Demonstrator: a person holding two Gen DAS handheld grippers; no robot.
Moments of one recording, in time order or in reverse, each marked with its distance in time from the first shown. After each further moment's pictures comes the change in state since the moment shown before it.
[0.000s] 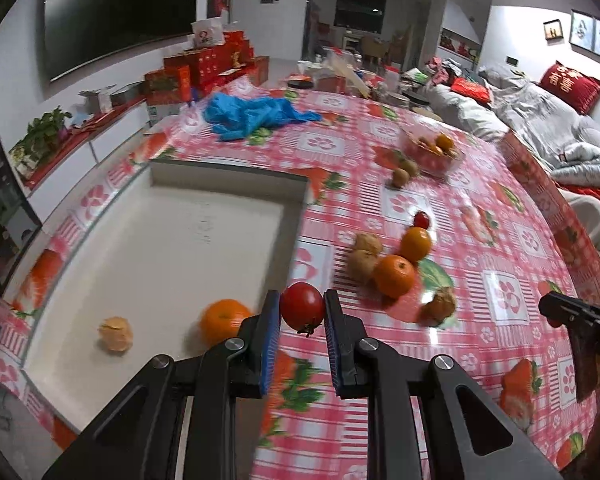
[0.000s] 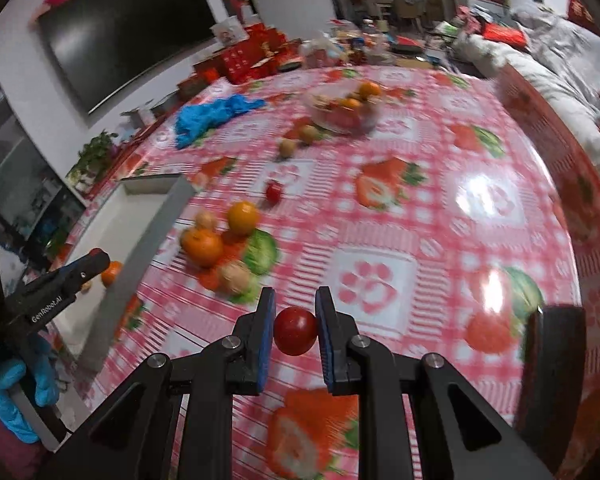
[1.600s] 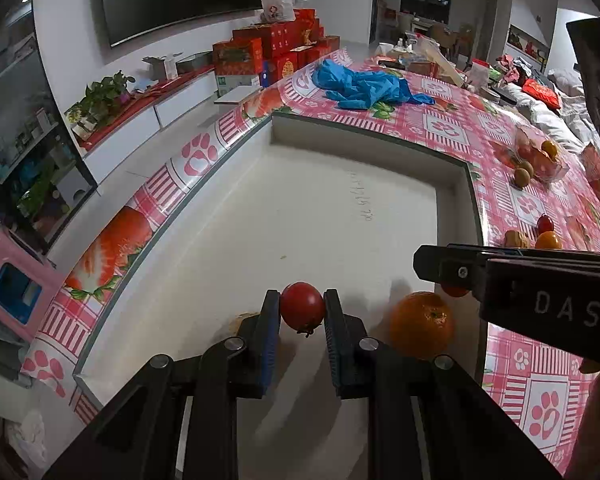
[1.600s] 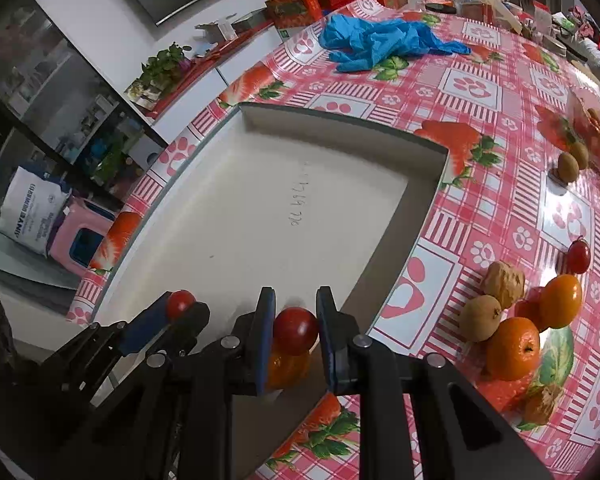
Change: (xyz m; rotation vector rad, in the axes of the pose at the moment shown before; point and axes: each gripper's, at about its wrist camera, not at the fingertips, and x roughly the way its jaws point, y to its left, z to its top) left arm 0.029 0.091 -0.011 -0.103 0.076 0.206; right arm 0.149 0.201 0.048 -0.173 0.283 0.209
